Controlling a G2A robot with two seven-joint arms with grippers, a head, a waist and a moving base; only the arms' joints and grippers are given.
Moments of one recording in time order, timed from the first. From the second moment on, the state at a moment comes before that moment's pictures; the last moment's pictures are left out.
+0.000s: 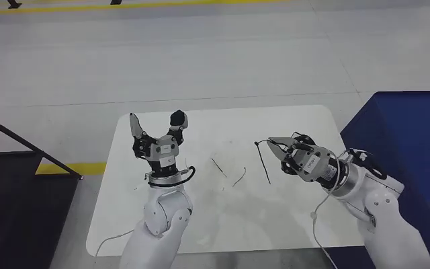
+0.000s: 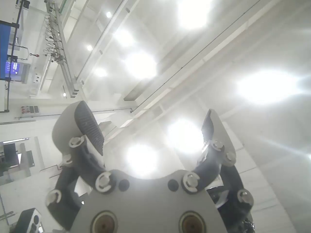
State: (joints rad) left arm 1.30 -1.48 -1.13 -1.79 -0.68 -0.67 0.06; right arm -1.40 -1.02 1.54 -2.08 1.68 0.69 0.40
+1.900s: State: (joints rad) left arm 1.30 -1.48 -1.13 -1.79 -0.68 -0.67 0.06; right arm -0.78 -1.14 0.84 -1.26 1.16 0.70 0.19
